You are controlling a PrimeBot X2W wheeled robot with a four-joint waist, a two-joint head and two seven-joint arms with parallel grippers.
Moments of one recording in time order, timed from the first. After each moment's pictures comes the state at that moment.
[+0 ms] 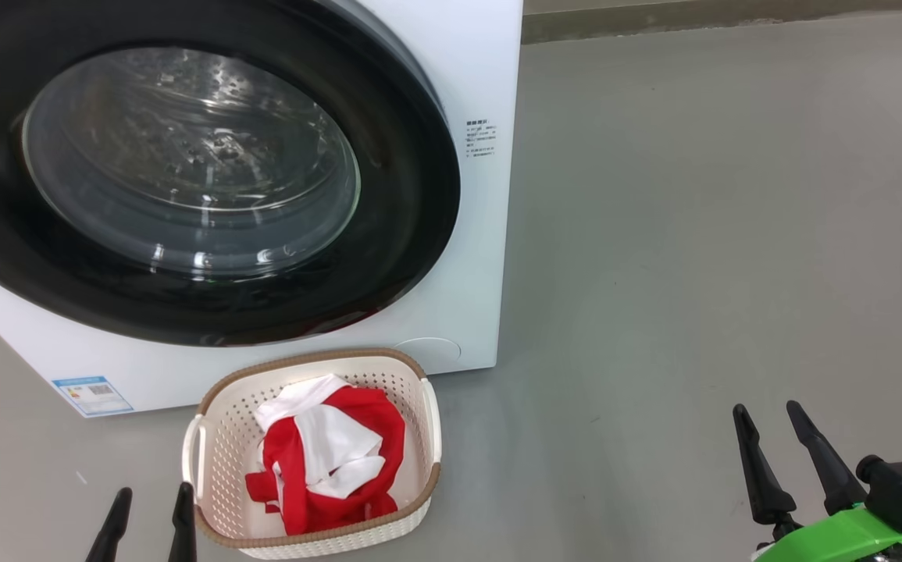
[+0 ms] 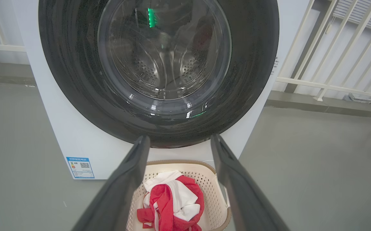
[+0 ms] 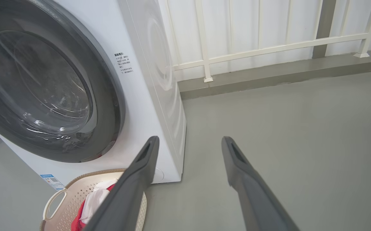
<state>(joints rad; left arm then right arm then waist) 0.12 0.10 0.10 0.14 -0.31 -0.13 -0.25 0.02 -0.13 0.01 0.28 0.44 0.13 -0.26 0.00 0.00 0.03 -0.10</state>
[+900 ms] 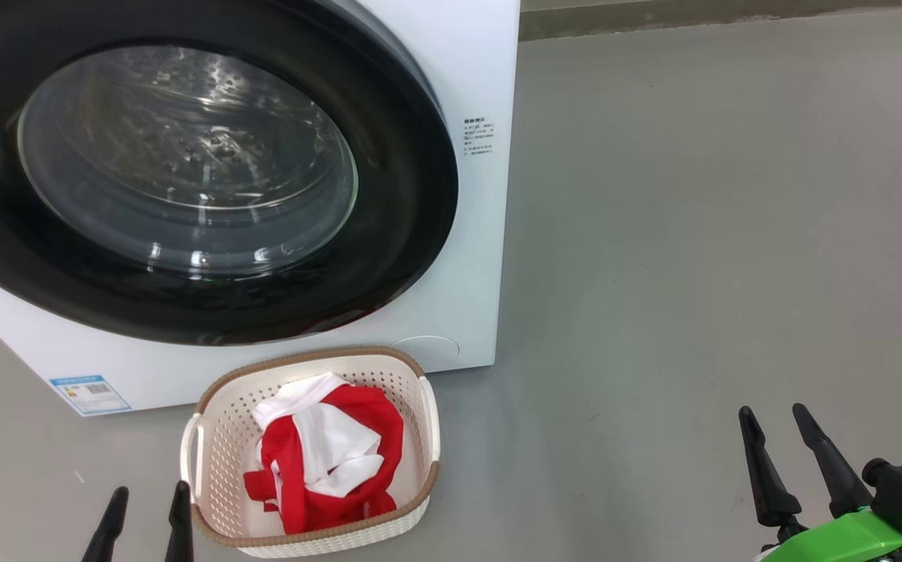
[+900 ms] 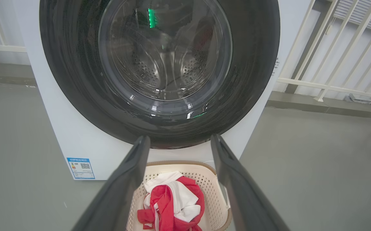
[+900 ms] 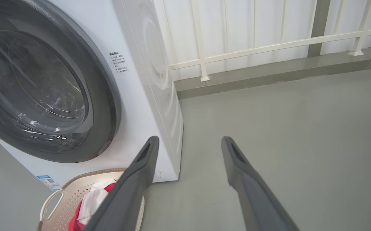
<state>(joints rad) 0.13 0.10 0.11 0.14 -0.31 -0.13 -0.25 0.04 -0.13 -0.01 0.28 0.44 0.13 -0.26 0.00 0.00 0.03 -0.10</state>
